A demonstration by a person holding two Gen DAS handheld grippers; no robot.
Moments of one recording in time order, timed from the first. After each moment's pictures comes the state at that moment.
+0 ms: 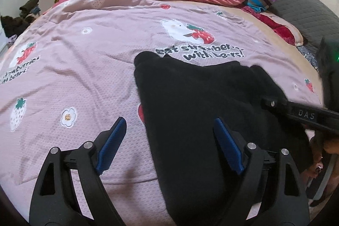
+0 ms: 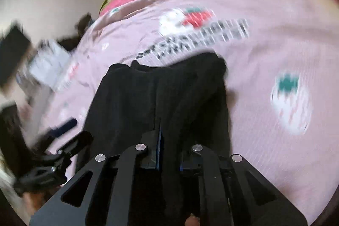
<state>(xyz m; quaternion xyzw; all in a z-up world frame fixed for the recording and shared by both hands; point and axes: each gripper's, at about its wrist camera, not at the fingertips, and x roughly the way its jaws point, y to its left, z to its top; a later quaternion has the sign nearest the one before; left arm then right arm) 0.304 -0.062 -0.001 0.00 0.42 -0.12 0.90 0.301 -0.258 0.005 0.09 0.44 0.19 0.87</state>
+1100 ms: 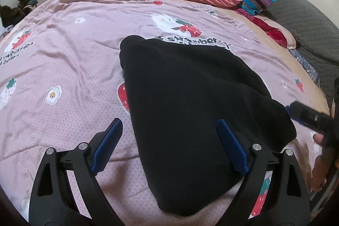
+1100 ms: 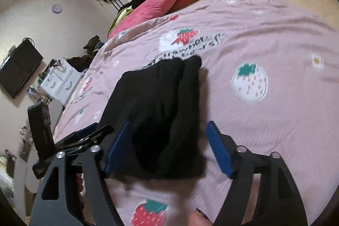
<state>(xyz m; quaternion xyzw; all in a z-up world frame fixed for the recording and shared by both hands) 0.277 -0.074 -0.014 -0.04 0.42 -0.13 0.90 0.240 -0.332 -0.003 0.20 0.40 0.19 0.87</state>
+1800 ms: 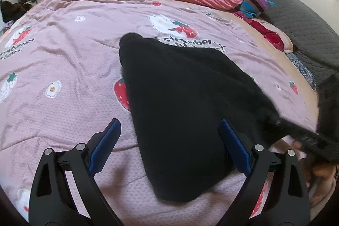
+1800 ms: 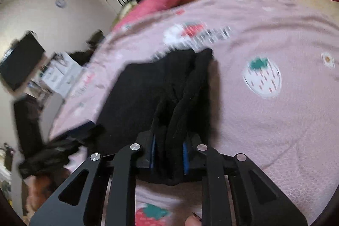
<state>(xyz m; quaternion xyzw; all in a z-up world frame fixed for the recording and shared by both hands) 0.268 -0.078 -0.009 -0.05 0.42 -0.14 0.89 0.254 -0.316 -0.029 0.18 0.42 0.19 0.87</state>
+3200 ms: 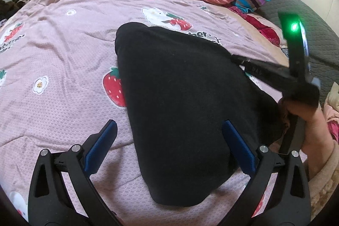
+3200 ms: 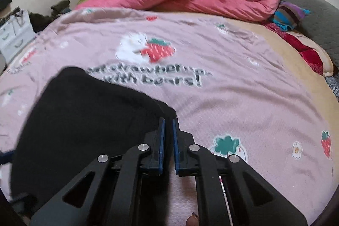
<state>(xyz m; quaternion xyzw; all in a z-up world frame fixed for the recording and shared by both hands) 0.273 -0.083 -0.021 -0.06 0.43 -0.17 0.89 0.360 -0.288 -0.023 -0.02 0.40 0.06 0.92</state>
